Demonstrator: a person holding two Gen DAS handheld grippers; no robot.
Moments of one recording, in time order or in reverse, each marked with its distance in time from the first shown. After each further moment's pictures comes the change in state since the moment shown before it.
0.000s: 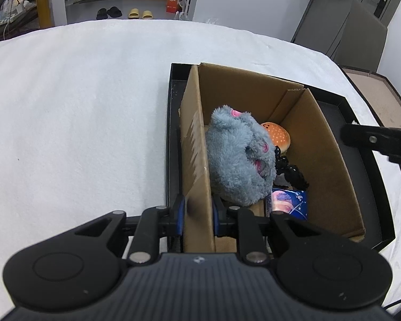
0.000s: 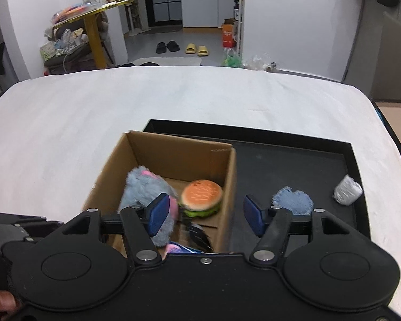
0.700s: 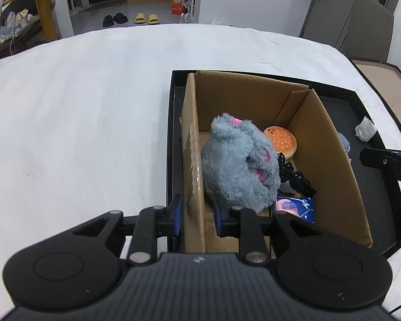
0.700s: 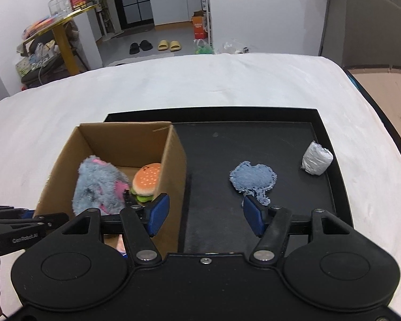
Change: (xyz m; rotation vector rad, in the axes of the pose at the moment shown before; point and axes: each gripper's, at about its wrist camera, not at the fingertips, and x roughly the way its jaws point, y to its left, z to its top) left arm 0.002 -0.017 0.008 0.044 0.000 0.083; right arm 0.009 -0.057 -0.025 0.125 0.025 -0.038
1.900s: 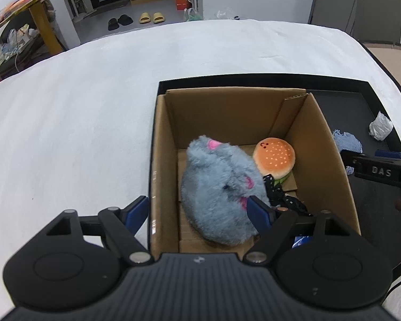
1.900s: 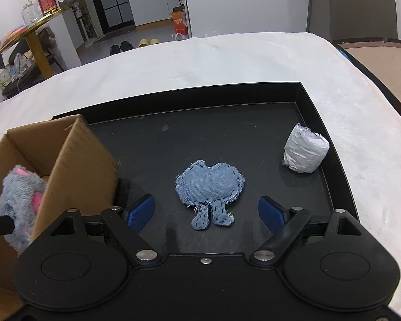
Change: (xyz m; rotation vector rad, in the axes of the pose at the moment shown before) left arm 0.016 -0.044 0.033 0.067 0.039 0.131; right arm 0.077 -0.060 -0.004 0.072 0.000 -0.013
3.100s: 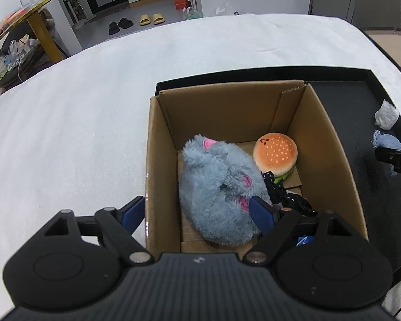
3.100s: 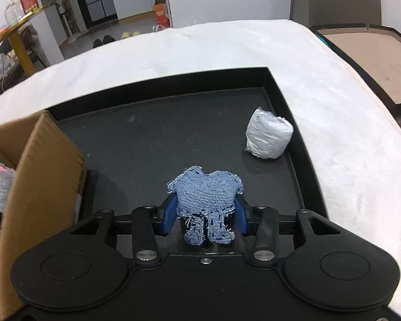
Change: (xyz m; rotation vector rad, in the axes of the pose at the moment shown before) left arm 0.007 -0.020 0.002 0.064 0.015 0.060; right arm -0.023 -0.019 -0.013 0.037 0.039 -0.065
